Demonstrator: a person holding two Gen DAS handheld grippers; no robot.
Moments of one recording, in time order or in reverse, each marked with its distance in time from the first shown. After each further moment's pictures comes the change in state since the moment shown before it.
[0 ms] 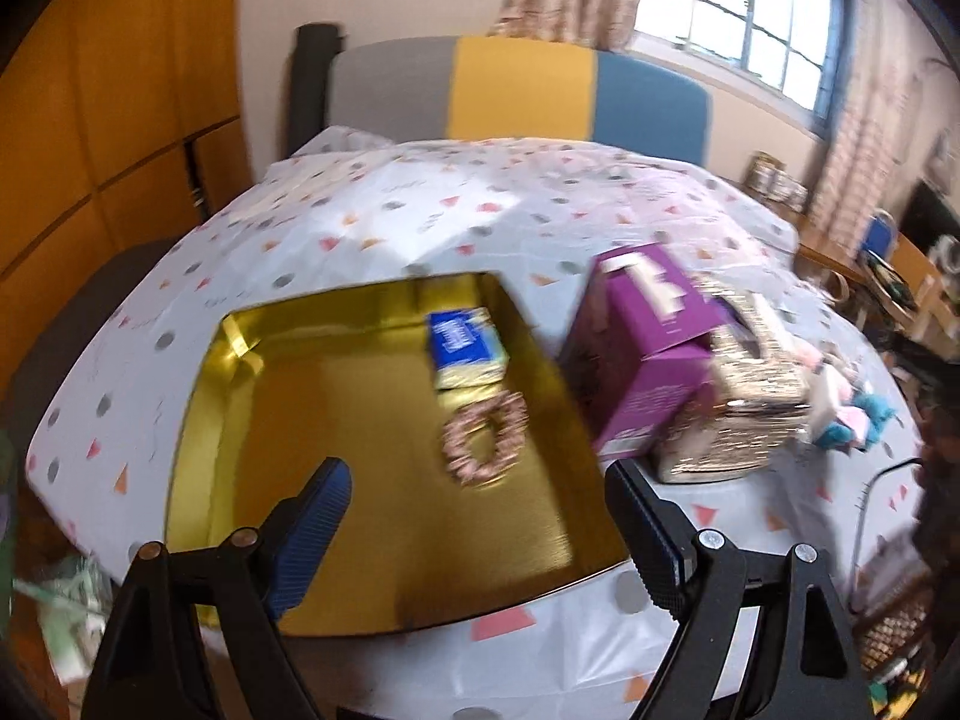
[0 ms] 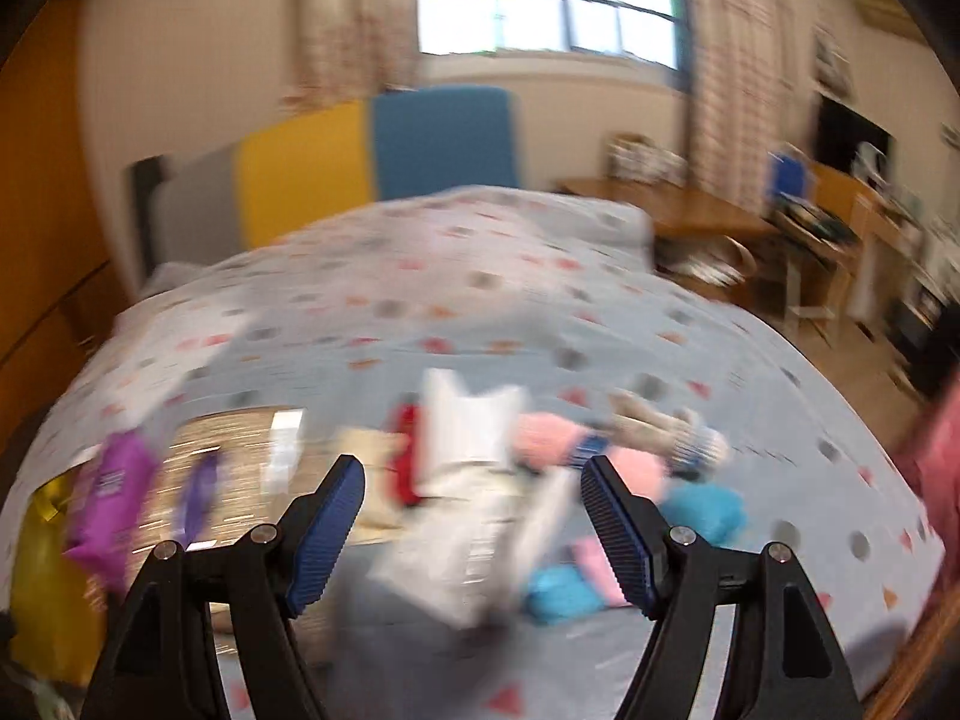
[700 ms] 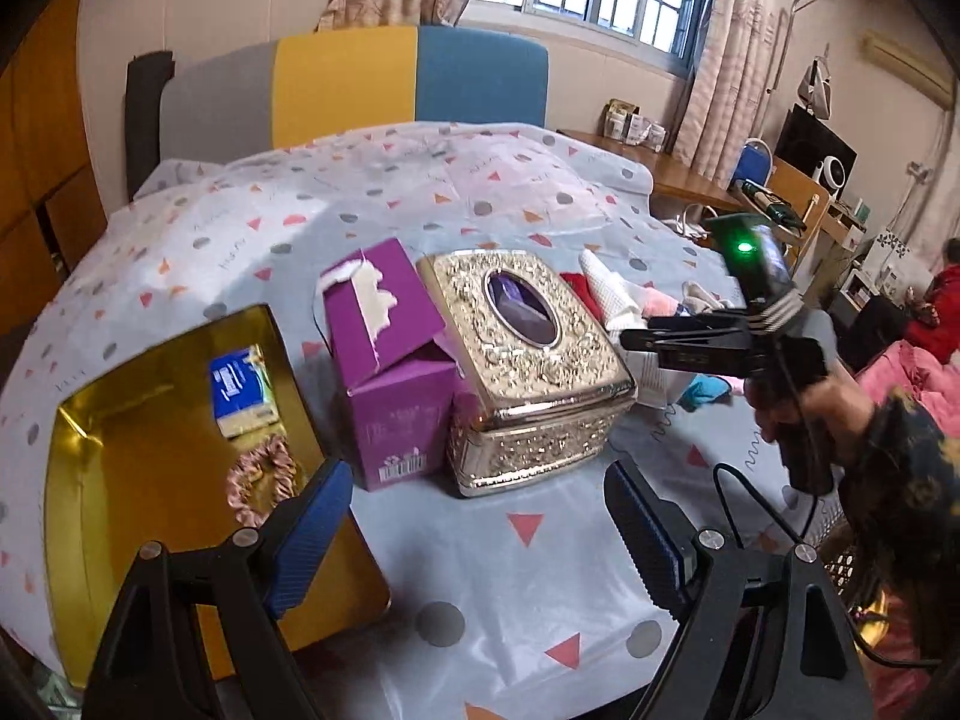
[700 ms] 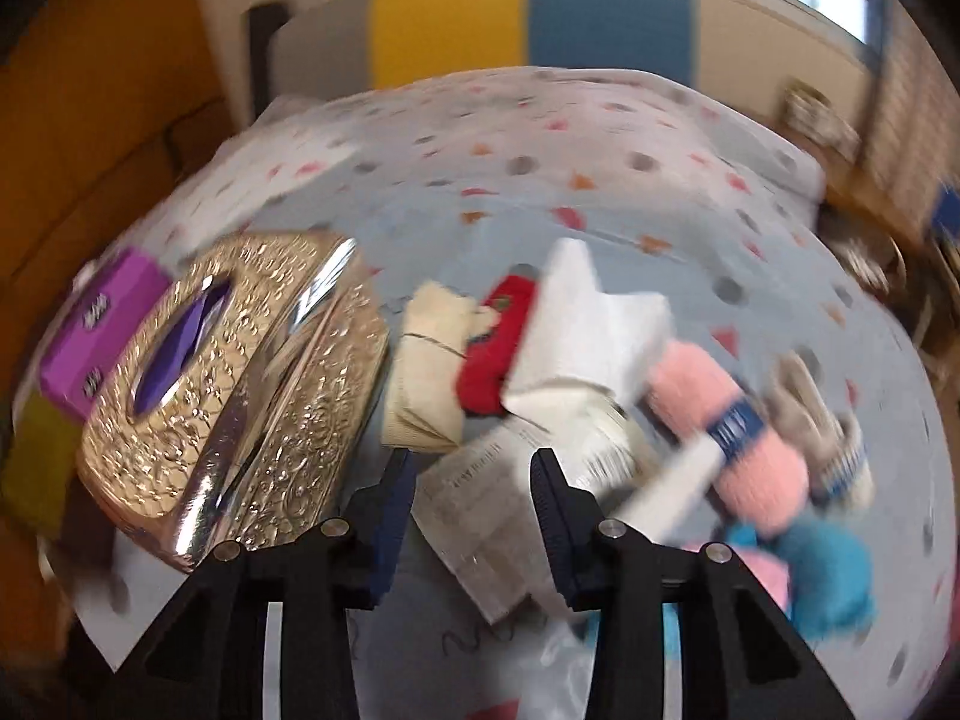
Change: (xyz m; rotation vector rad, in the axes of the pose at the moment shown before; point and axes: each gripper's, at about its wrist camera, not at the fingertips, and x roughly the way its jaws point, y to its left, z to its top) left arm 0.016 -0.104 0.018 0.177 0.067 -0.258; right arm 0.071 0.029 -0.025 -0.380 0.295 0.299
